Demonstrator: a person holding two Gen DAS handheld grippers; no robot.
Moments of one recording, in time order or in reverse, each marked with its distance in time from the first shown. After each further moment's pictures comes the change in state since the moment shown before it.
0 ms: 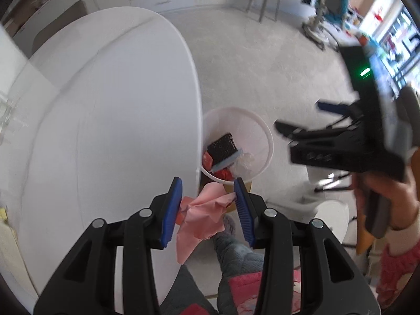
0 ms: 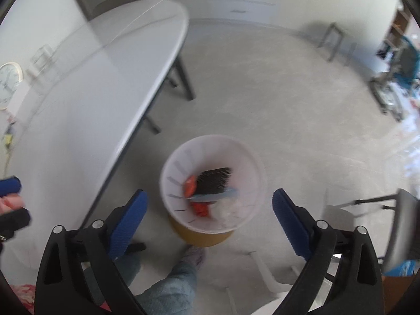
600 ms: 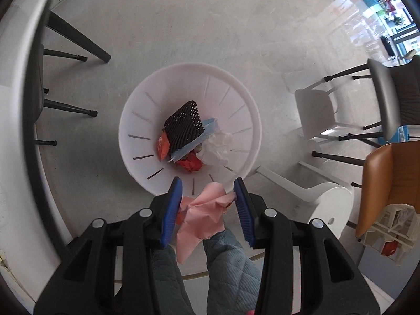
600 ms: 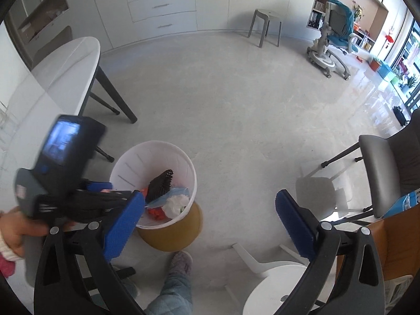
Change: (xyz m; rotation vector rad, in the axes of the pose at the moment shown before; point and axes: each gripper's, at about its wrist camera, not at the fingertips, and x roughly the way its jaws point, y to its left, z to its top) left arm 0.213 -0.080 0.070 0.079 0.324 -0.061; right arm -0.035 -0.092 -0.059 0.283 -0.049 -0.153
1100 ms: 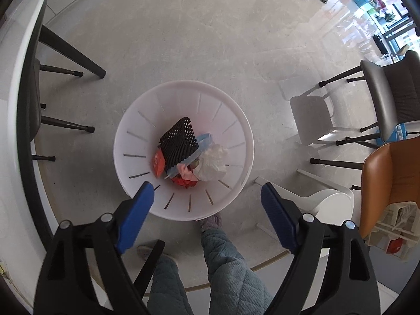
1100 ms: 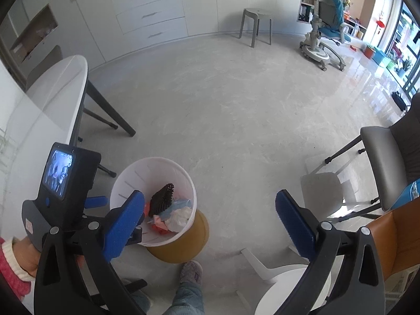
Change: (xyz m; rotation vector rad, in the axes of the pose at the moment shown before) left arm -0.016 -0.010 0.008 0.039 -0.080 -0.011; right arm 0.008 -0.015 0.020 0.094 -0.023 0.007
